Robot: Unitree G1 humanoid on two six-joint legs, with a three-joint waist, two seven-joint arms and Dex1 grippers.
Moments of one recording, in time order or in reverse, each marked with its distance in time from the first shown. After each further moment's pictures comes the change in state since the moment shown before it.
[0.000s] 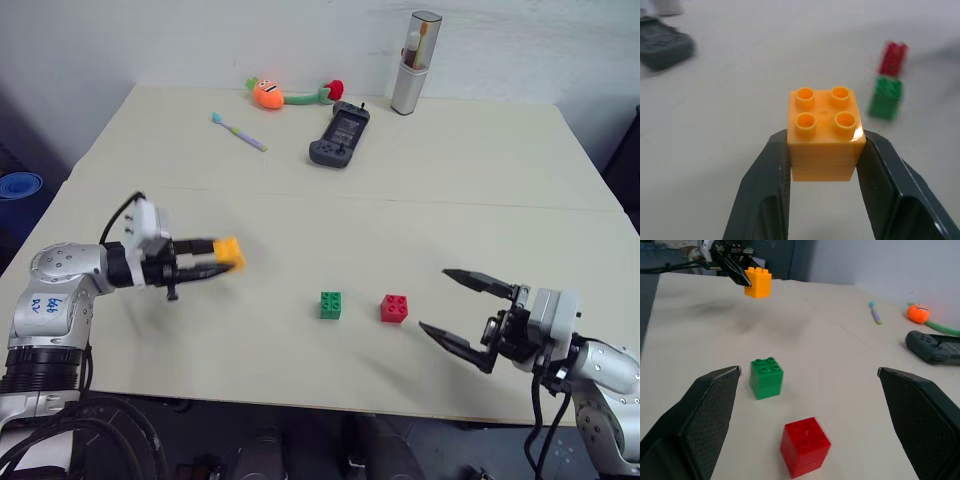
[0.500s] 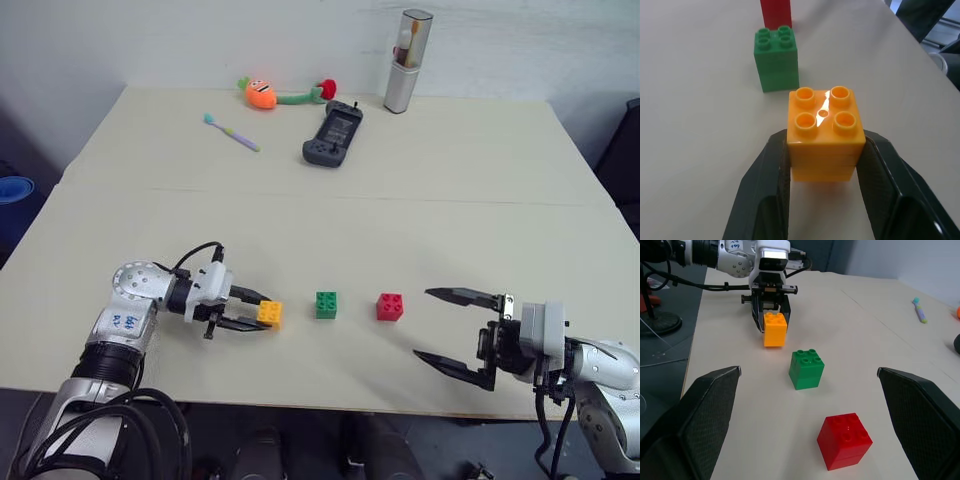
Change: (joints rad) left arm -0.079 -0.183 -0.193 0.219 0.149 -0.313 -0.112; right arm -0.044 -0.032 0.037 -0.001 0.001 0.023 0.085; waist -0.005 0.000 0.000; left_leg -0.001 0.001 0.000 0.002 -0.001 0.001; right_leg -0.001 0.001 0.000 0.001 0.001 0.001
